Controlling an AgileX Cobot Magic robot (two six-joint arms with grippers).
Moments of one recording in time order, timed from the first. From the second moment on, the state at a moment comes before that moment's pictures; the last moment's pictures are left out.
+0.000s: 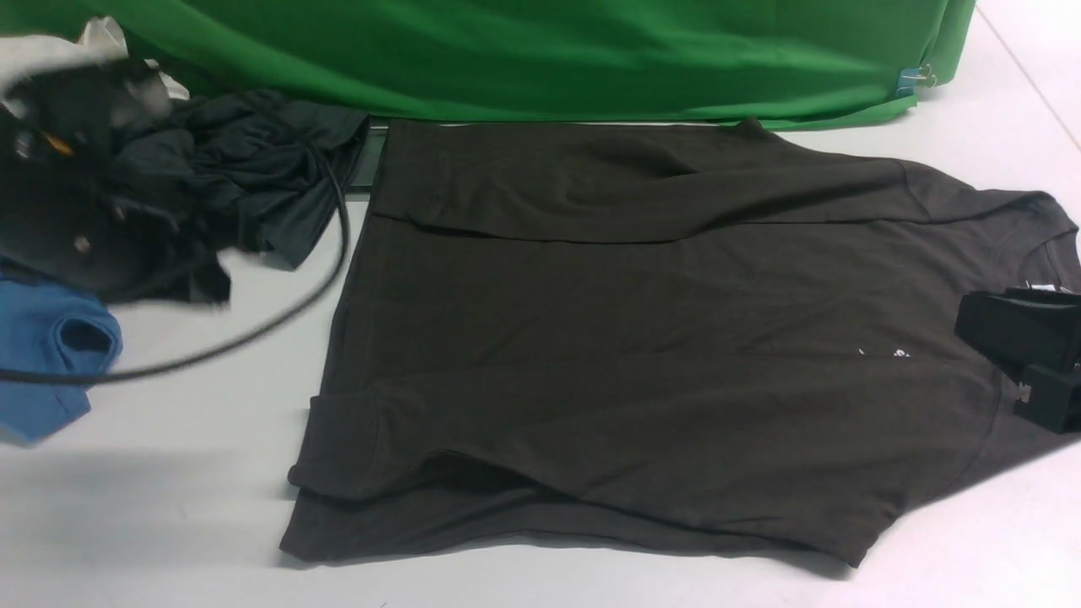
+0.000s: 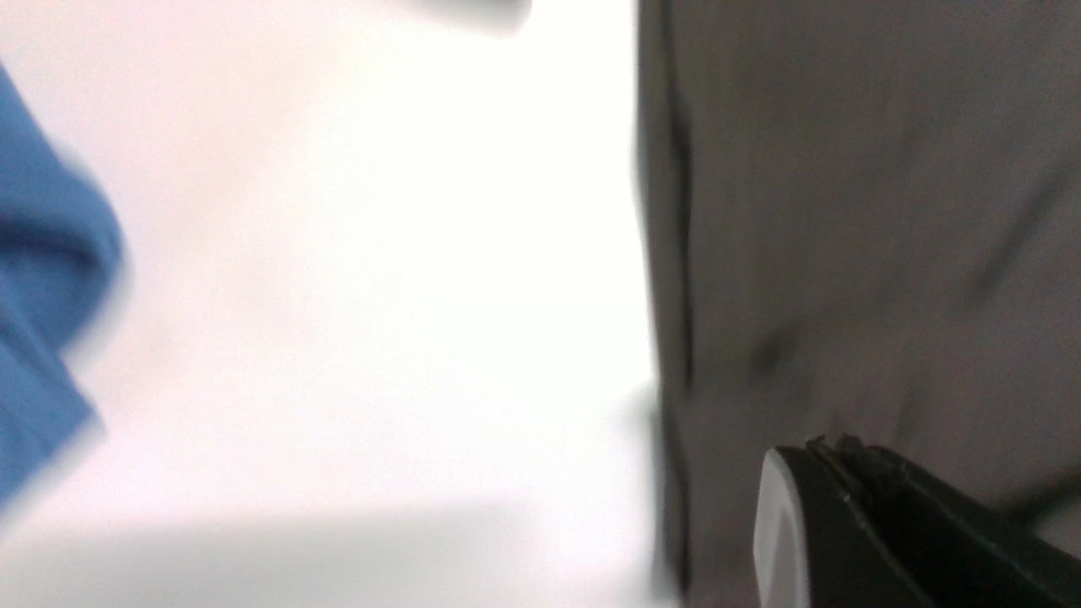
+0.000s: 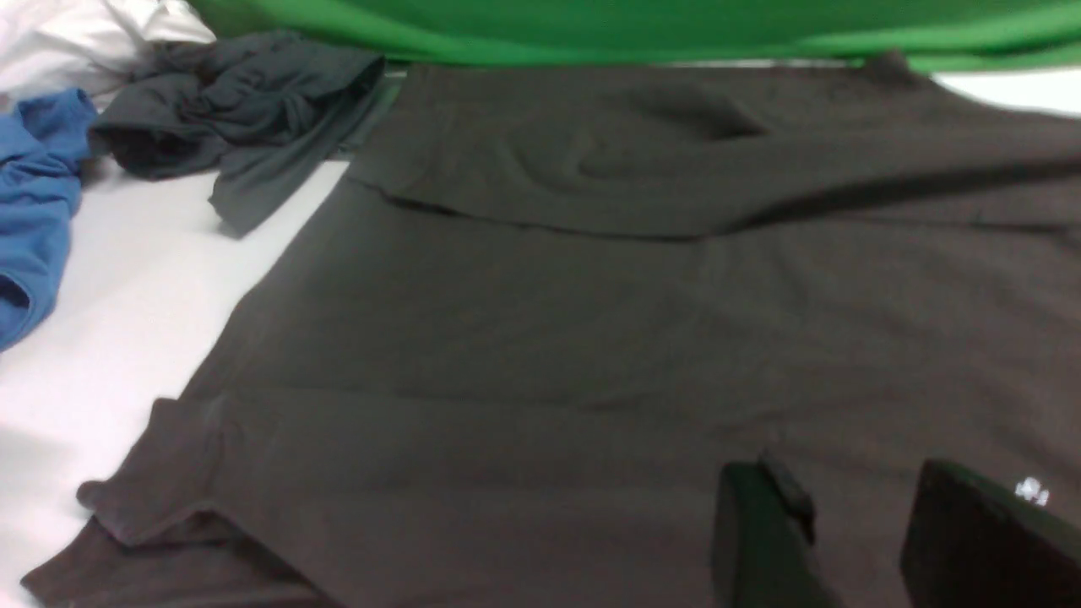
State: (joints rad) right arm 0.38 0.77 -0.55 0.13 0.30 0.09; left arm 0.03 1.47 -1.08 -0.22 0.90 0.13
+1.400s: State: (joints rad) right arm 0.38 0.78 -0.55 0.13 0.22 0.06; left arm 0.03 1.88 -1.11 -0.46 0.76 0.41
